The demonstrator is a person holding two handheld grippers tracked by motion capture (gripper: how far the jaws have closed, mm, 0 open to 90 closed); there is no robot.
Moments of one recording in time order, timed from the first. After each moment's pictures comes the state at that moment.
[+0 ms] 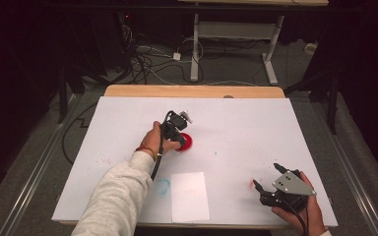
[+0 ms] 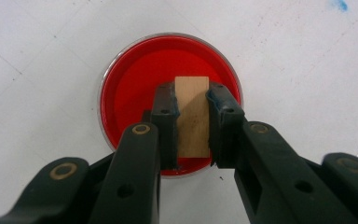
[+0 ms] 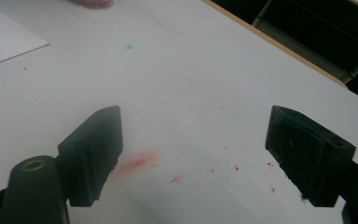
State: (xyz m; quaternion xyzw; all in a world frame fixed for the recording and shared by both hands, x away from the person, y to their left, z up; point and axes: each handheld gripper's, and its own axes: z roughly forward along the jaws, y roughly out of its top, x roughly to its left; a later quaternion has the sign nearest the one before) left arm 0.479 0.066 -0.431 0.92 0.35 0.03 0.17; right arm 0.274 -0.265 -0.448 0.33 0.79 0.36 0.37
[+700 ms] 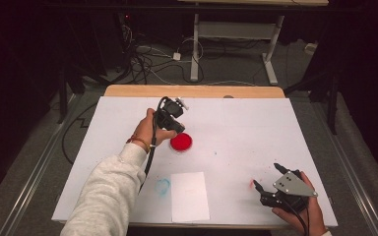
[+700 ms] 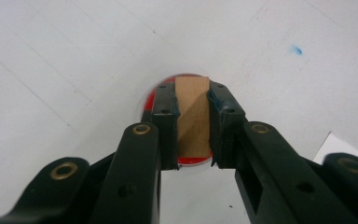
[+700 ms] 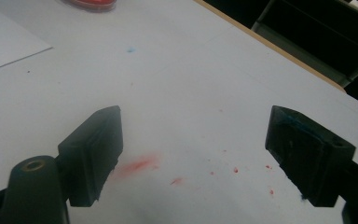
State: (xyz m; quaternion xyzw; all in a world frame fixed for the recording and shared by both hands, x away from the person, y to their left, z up) left arm 0.473 0.082 -0.369 0.91 0.34 0.08 0.21; right arm 0.271 -0.265 -0.446 0.32 0.79 0.36 0.37
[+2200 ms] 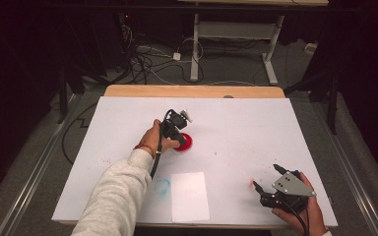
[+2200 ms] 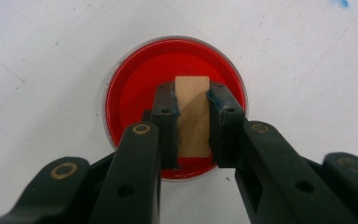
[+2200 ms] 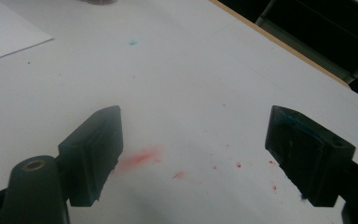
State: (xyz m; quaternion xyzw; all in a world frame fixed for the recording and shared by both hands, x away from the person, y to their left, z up) left arm 0.487 0.070 -0.432 0.92 0.34 0.02 0.17; right arm 0.272 -0.265 -0.449 0.32 0.80 0.35 0.36
